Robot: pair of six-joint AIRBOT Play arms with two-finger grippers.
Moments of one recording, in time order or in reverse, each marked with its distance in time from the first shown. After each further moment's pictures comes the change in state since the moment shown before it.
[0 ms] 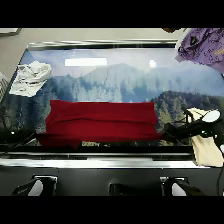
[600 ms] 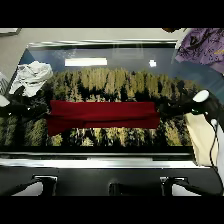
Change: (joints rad) left arm -0.149 -0.513 0.312 0.010 0.193 0.070; right arm 0.116 -0.306 0.319 -0.019 -0.236 -0.092
